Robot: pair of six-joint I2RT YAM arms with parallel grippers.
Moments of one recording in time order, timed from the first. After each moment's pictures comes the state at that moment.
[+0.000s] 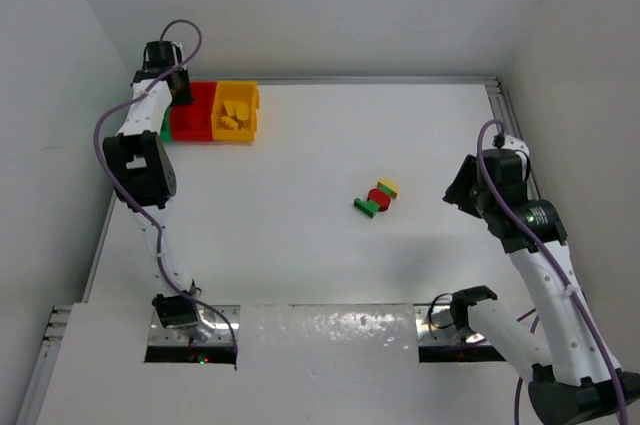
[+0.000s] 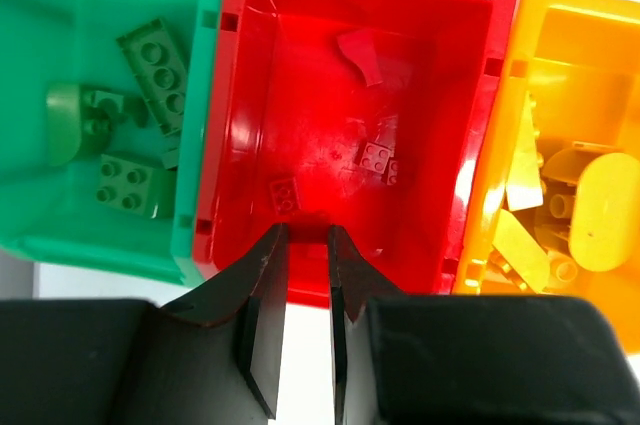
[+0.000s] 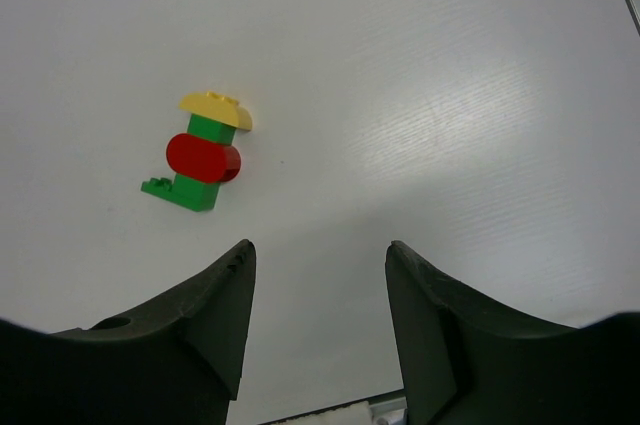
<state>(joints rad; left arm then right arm) 0.17 2.25 2.06 -0.64 -0.04 0.01 0.20 0.82 0.96 -0.91 0.28 0.54</state>
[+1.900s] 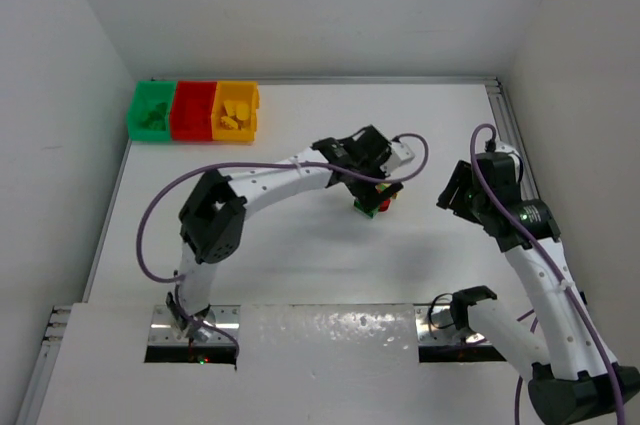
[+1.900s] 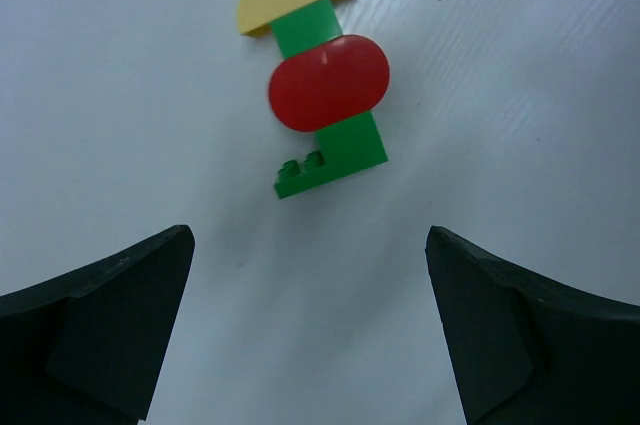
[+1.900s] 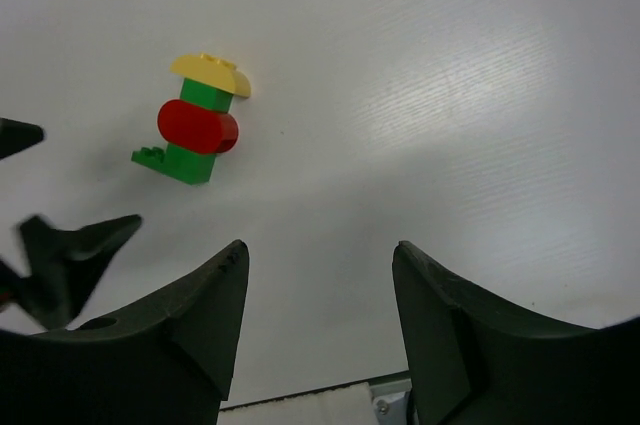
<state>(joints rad) -0.89 1.98 1.71 -0.68 0.02 0.13 0.20 0.83 0.92 -0.91 0.23 0.55</state>
